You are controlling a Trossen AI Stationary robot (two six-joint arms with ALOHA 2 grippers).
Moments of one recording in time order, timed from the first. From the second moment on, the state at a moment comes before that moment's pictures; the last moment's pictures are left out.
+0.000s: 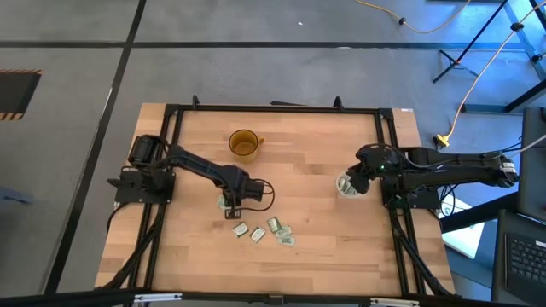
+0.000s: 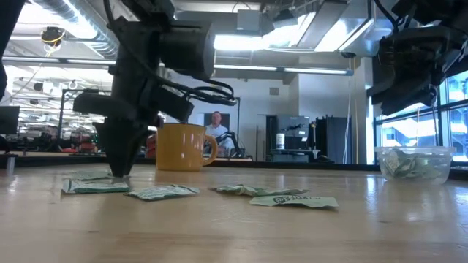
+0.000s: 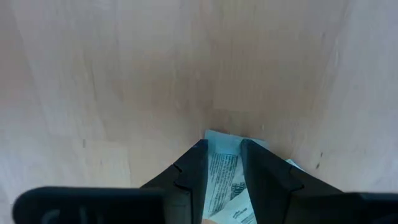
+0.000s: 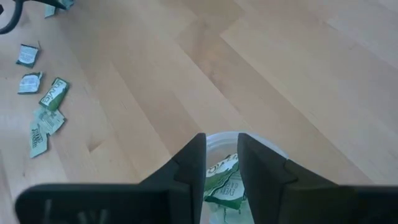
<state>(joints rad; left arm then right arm) -0.11 1.85 1.10 -0.88 -0.05 -0.23 -0.07 0.64 0.51 -0.73 0.14 0.62</state>
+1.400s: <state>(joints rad) -0.09 1.61 1.11 -0.07 0.16 0.21 -0.07 0.64 0.49 -0.34 -0.21 0.20</state>
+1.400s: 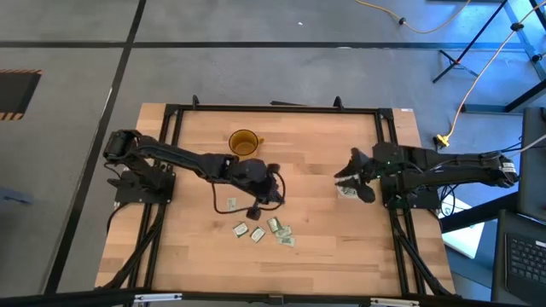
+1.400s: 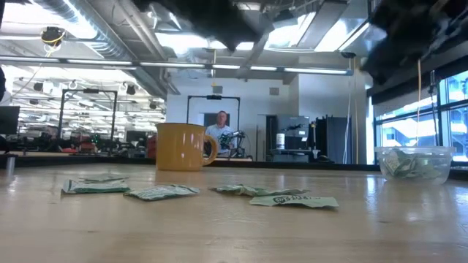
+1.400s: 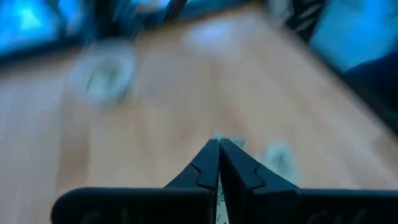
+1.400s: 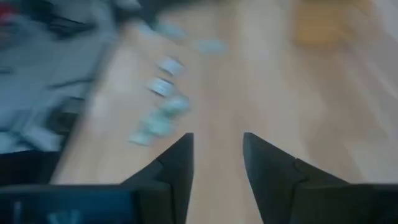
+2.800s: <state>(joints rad) 0.02 1.84 1.11 0.79 0.71 0.40 0.09 1.19 0.41 0.78 -0.39 0.00</state>
